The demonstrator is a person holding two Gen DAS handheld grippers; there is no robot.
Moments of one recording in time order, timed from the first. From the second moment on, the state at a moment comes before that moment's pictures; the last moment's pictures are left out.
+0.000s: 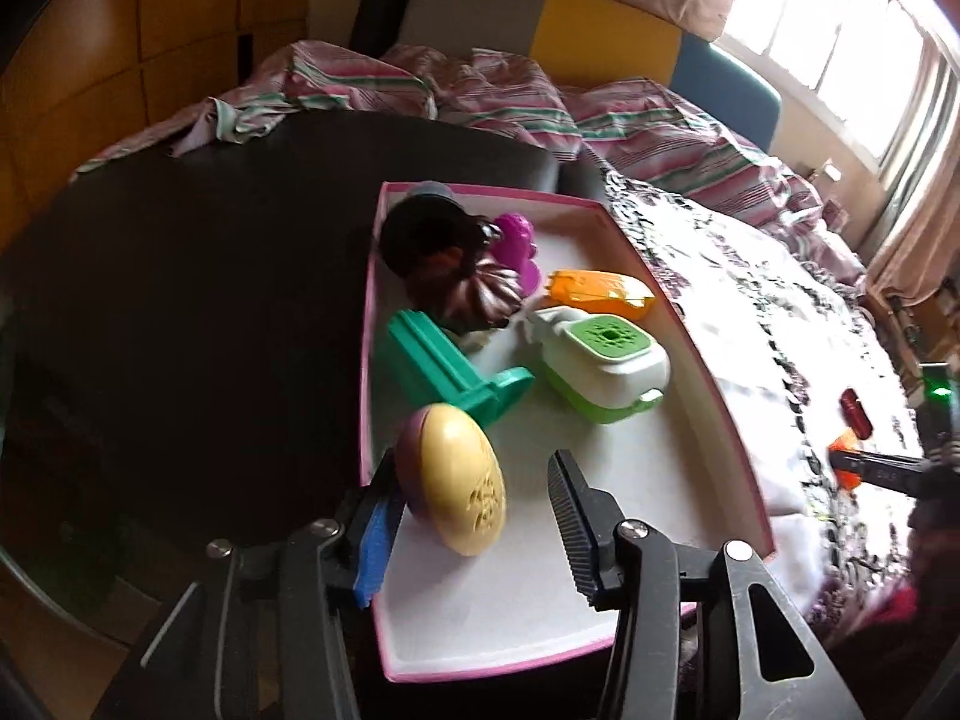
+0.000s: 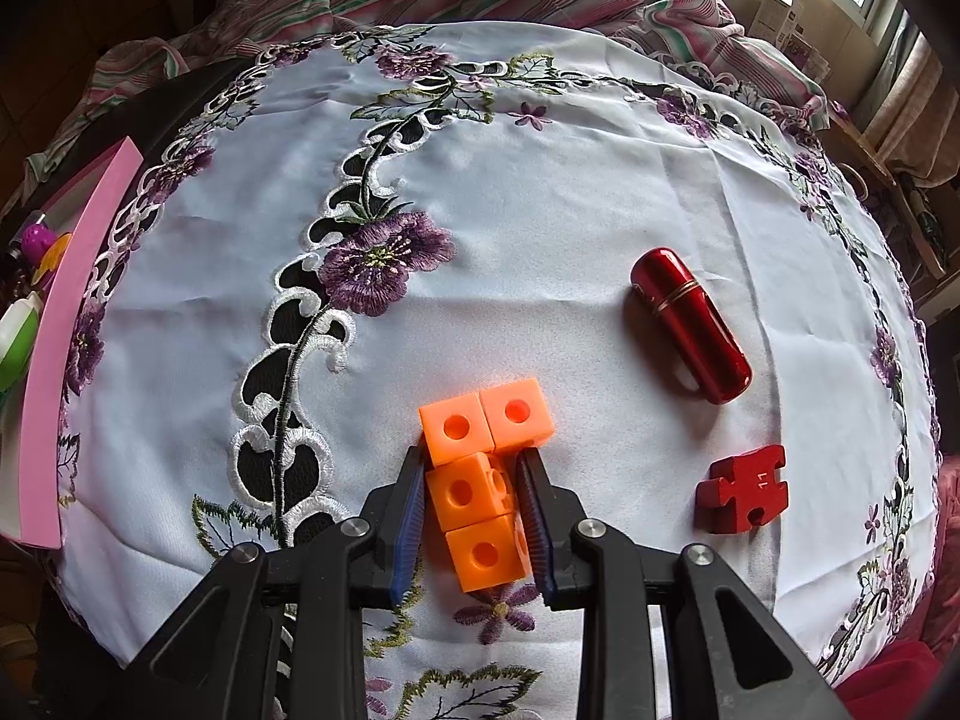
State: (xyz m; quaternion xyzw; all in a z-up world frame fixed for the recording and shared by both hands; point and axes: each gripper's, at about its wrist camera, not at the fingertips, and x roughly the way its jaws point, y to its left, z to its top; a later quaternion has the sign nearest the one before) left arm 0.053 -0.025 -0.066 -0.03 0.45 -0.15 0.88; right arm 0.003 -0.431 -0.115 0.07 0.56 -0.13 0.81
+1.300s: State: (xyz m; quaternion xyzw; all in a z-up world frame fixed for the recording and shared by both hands) left arm 0.041 -0.016 -0.044 -0.02 0.40 -0.11 0.91; right arm 0.002 -0.428 -0.106 0.06 0.55 -0.14 0.82
